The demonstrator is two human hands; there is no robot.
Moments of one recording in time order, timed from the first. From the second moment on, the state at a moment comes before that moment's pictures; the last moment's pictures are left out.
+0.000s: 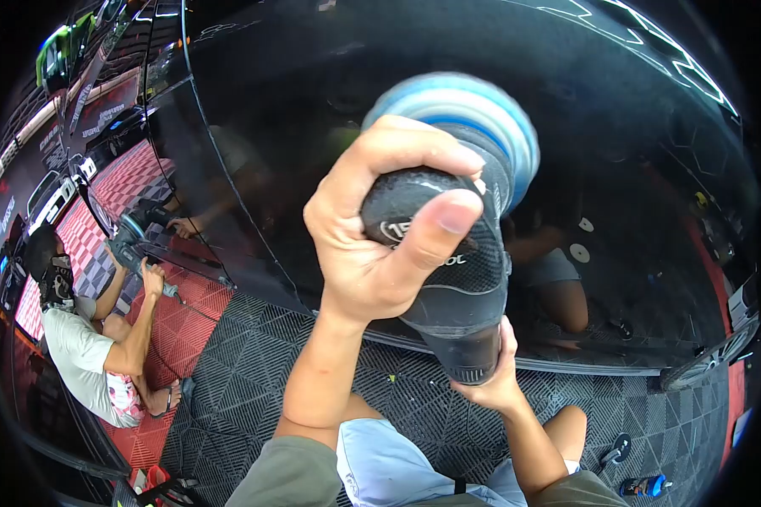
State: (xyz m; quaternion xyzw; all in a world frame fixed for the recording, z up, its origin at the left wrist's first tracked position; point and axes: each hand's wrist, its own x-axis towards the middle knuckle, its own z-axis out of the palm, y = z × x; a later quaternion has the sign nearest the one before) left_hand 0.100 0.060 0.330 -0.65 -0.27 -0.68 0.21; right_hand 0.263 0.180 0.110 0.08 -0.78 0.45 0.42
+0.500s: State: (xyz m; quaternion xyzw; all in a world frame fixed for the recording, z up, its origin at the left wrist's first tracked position) left_hand 0.048 0.013 0.316 -0.62 -0.30 -0.70 0.19; right_hand 0.210 0.138 0.114 0.10 -0.80 0.43 0.42
